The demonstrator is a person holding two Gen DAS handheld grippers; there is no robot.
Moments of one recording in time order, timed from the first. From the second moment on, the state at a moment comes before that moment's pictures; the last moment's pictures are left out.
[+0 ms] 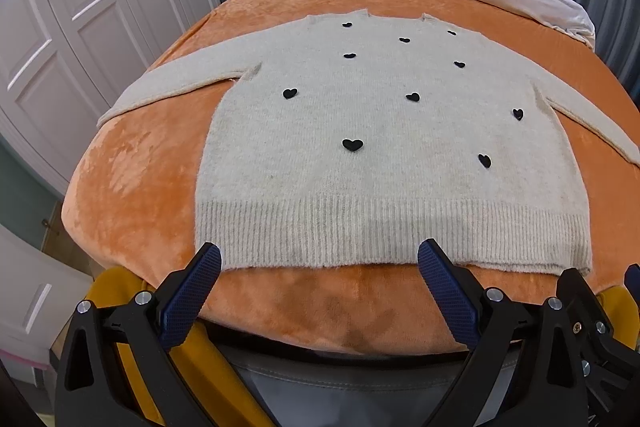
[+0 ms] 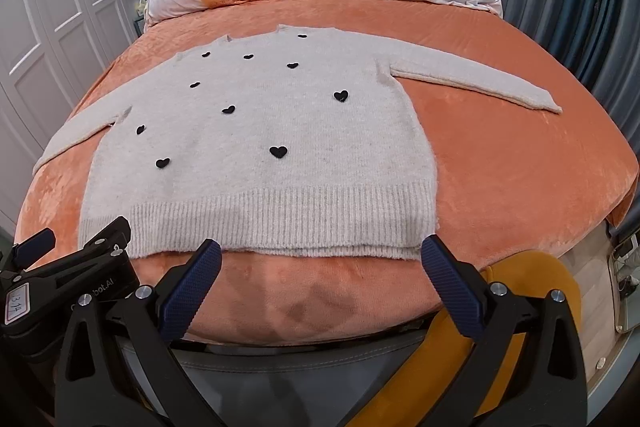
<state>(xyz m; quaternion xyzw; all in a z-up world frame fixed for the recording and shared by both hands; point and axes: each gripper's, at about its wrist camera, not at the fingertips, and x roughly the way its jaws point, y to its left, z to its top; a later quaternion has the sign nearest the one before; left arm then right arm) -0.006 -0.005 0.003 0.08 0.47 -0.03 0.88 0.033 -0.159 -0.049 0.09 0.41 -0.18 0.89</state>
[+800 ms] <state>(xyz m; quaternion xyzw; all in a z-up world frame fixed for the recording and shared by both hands) -0.007 -0.002 0.006 0.08 0.47 -0.04 0.88 0.029 -0.158 -0.048 0.10 0.41 -0.19 0.89</state>
